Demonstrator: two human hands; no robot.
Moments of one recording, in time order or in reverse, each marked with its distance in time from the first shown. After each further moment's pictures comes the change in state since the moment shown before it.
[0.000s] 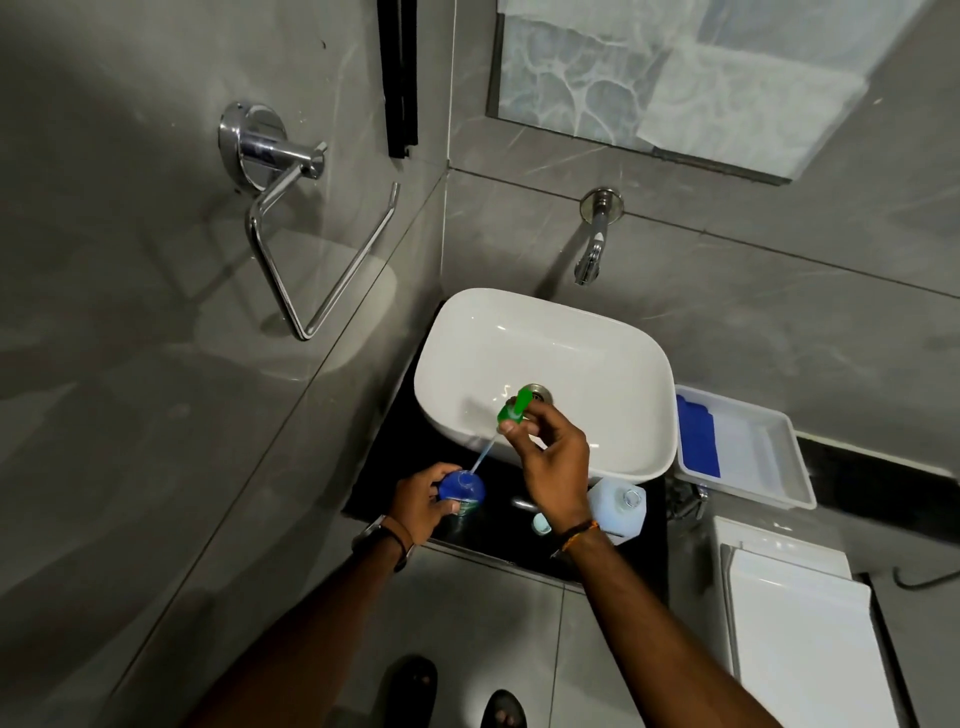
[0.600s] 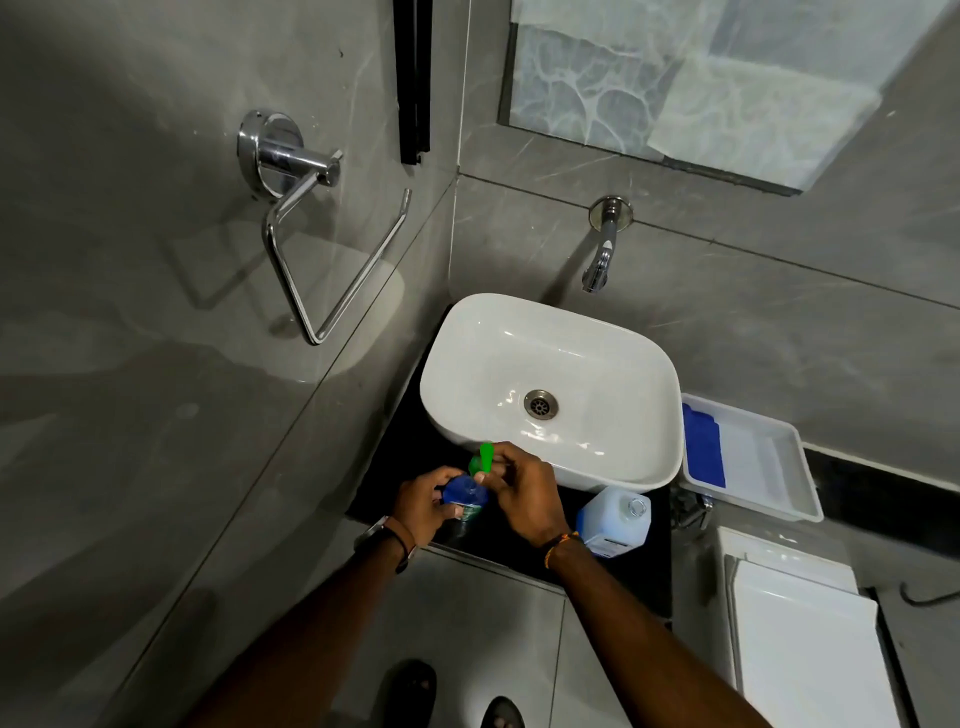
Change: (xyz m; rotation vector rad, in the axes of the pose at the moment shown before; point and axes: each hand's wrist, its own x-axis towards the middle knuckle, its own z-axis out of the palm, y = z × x) left_hand 0.005 -0.001 -0.002 -0.014 -0.020 -0.025; right_hand -0.008 0.045 0.014 -0.228 -0.364 0.046
